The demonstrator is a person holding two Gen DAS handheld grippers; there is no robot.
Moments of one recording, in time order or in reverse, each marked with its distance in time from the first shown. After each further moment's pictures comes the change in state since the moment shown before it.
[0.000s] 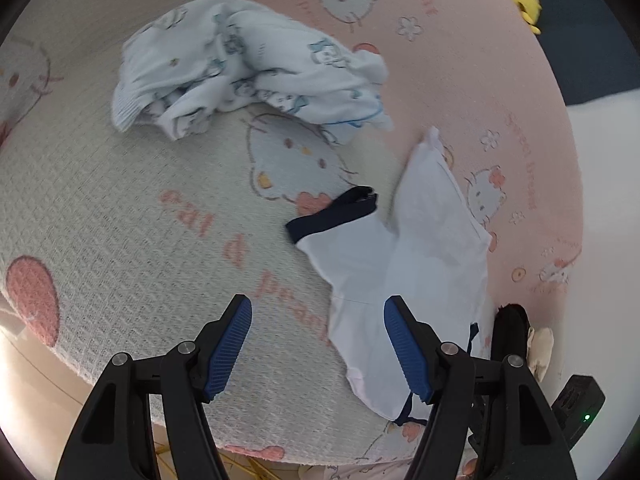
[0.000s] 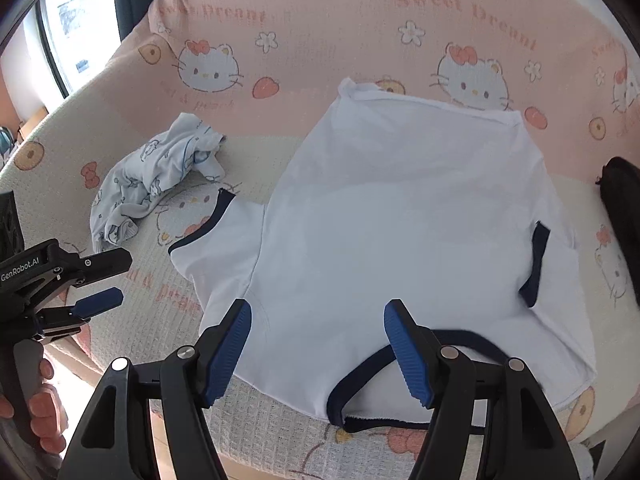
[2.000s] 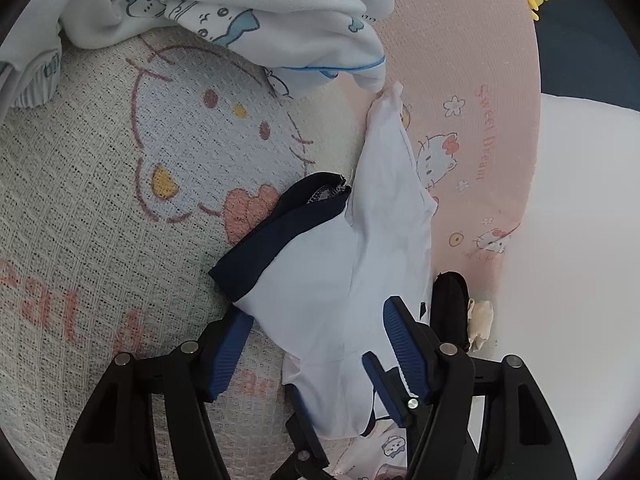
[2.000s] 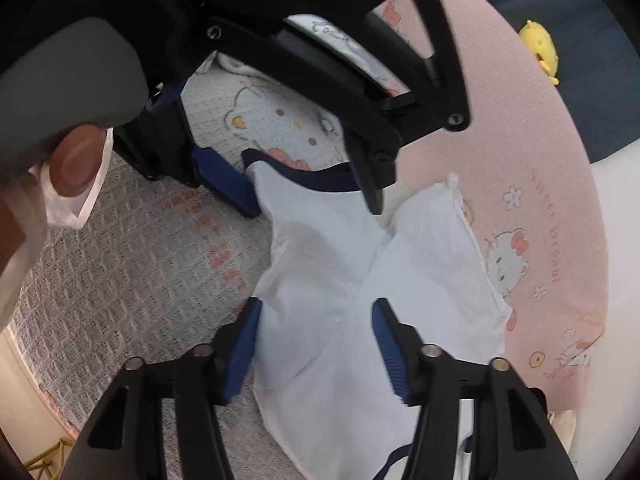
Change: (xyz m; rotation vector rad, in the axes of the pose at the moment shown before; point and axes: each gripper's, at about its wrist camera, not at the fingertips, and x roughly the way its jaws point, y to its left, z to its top) left arm 0.089 0.012 0.048 0.022 0.253 -0.320; right arm 0.092 0.154 -0.043 -0.840 -0.040 -0.406
